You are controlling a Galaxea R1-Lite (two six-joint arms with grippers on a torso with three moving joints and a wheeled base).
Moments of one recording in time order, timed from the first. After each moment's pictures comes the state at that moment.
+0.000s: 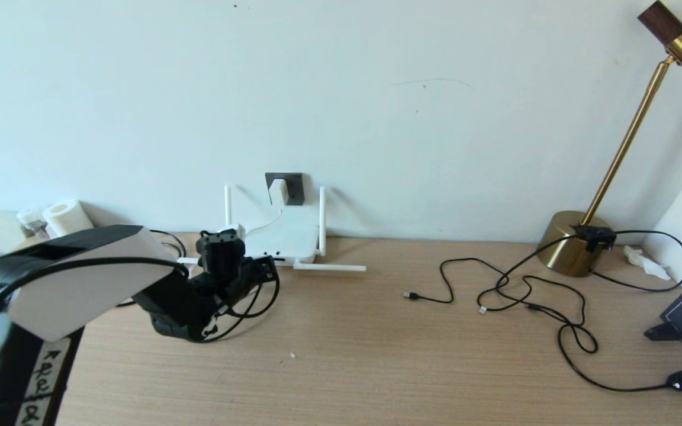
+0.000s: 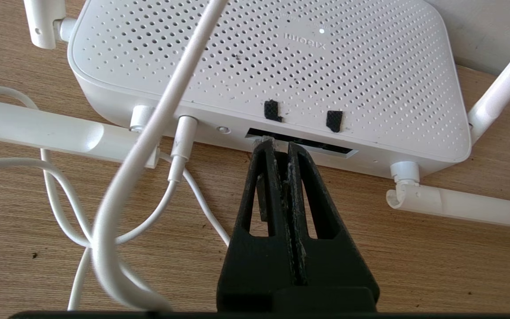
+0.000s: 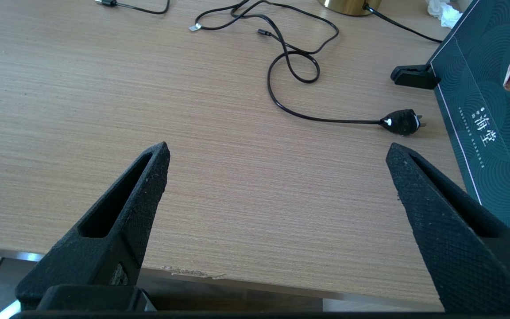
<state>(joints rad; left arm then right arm) -0.23 2.38 -1.11 -1.00 0.10 -0.26 0.00 0.00 -0.12 0.30 0.01 -0.09</state>
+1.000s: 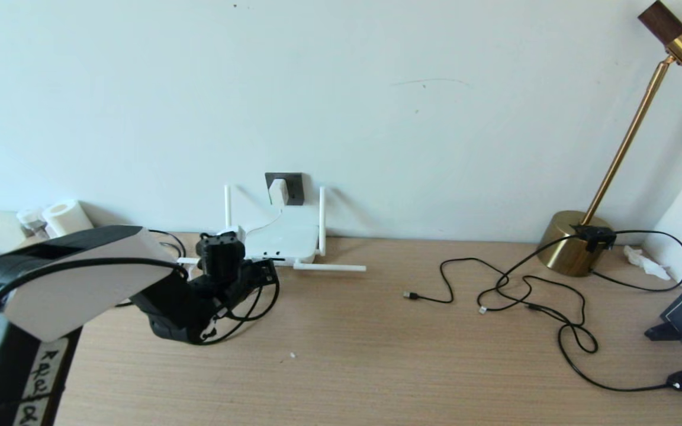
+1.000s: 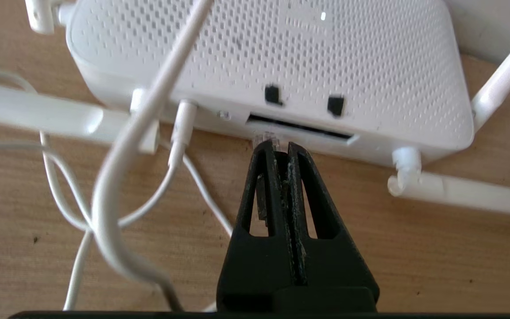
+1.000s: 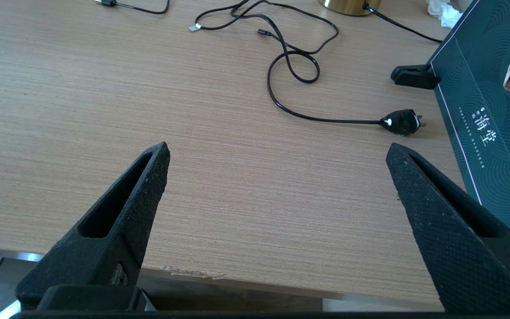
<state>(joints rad) -0.23 2.37 -1.07 -1.00 0.11 -0.25 0.00 0.00 -0.12 0.30 0.01 -0.09</state>
